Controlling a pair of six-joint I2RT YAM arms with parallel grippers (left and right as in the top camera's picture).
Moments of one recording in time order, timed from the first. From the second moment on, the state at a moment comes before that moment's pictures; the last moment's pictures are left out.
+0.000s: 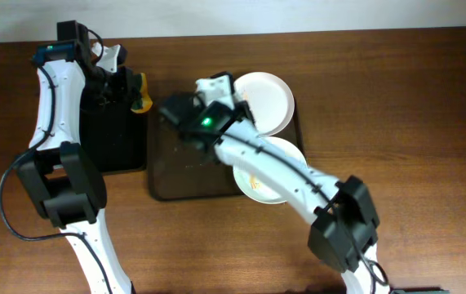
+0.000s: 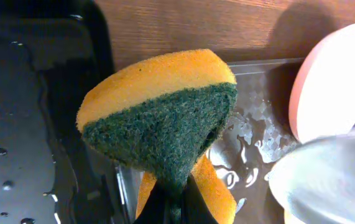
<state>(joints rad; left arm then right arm) 0.13 2.29 2.14 -1.21 0.47 0.06 0.79 2.11 1.98 -1.19 0.82 0.57</state>
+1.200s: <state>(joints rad) 0.02 2.29 2.14 -1.15 0.46 0.06 -0.33 2.03 1.42 -0.88 -0.15 0.40</state>
